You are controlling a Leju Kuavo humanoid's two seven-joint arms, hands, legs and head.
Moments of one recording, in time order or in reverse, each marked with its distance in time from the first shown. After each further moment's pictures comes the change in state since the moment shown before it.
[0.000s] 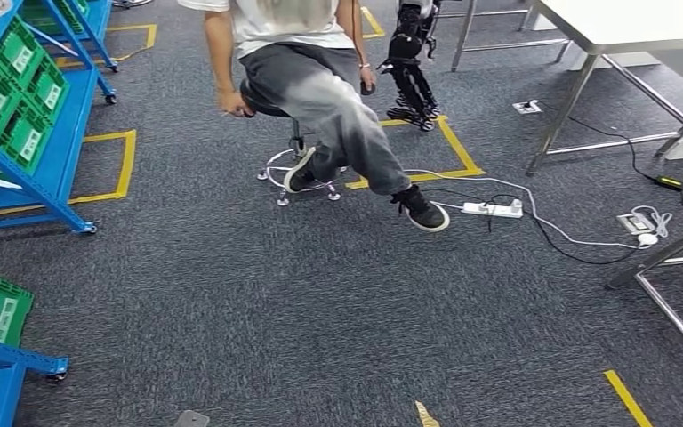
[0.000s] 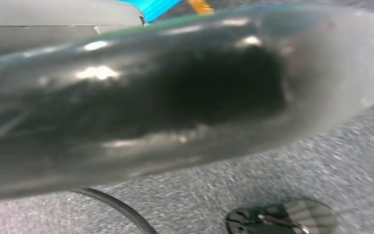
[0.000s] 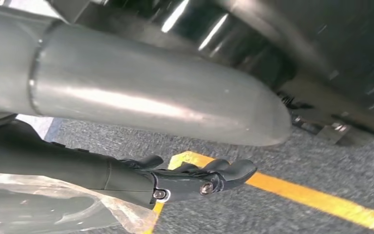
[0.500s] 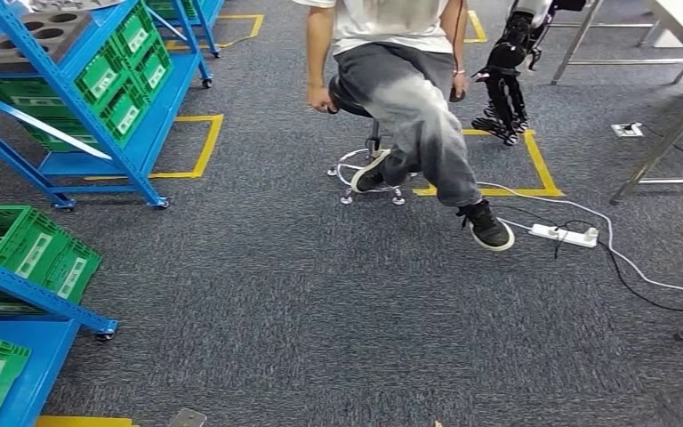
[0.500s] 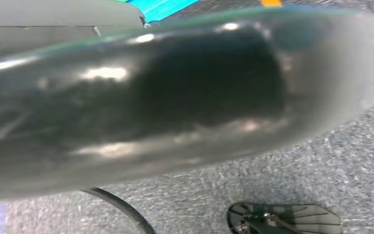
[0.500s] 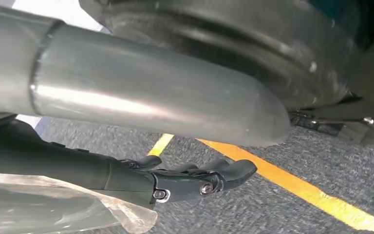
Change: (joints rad) left arm -0.001 0.011 0.012 0.000 -0.005 -0.005 0.005; right arm 0.001 0.001 0.013 0.002 0.035 0.017 0.004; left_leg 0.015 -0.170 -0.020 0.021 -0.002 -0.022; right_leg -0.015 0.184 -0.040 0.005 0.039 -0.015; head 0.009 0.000
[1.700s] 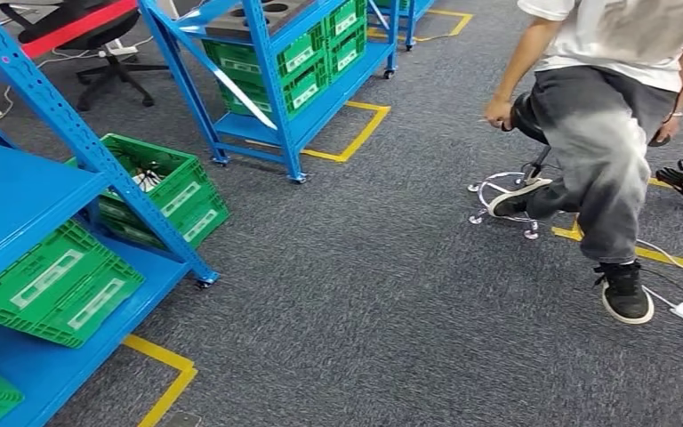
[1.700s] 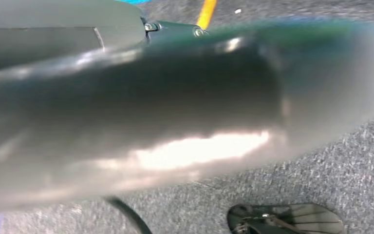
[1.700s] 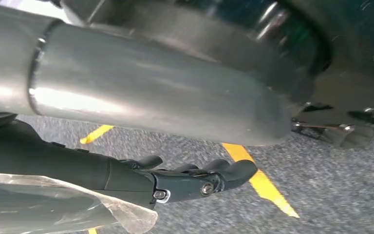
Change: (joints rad) left arm -0.004 0.007 0.008 0.000 -0.006 0.002 0.009; right arm -0.001 0.001 0.003 -0.001 -0.018 0.006 -0.015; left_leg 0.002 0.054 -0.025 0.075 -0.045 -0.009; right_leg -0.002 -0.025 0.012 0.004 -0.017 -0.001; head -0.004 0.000
